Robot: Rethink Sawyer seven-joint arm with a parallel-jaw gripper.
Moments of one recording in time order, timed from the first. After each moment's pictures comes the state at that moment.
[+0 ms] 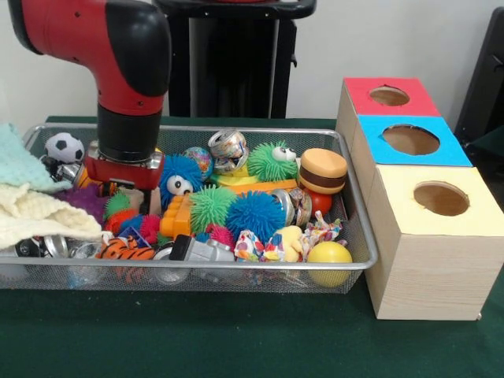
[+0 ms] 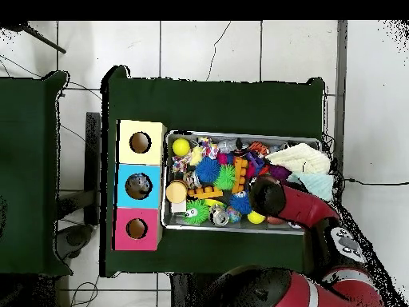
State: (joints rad) arm -0.49 -0.37 -0.07 1.58 -0.20 0.21 1.48
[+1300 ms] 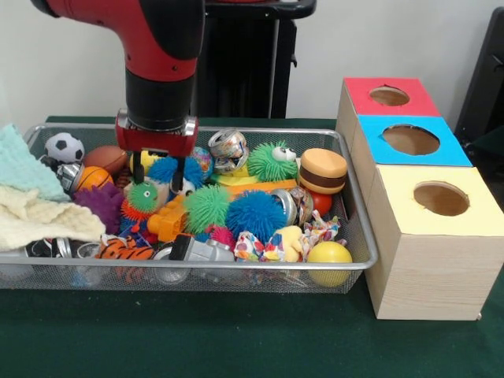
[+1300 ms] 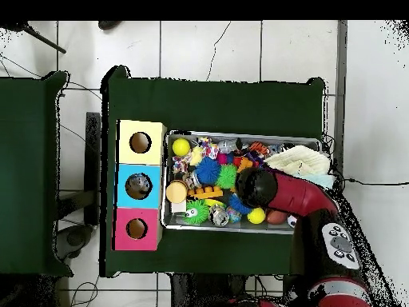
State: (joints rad) arm -0.41 -0.50 -0.05 1.59 -0.18 0.49 1.48
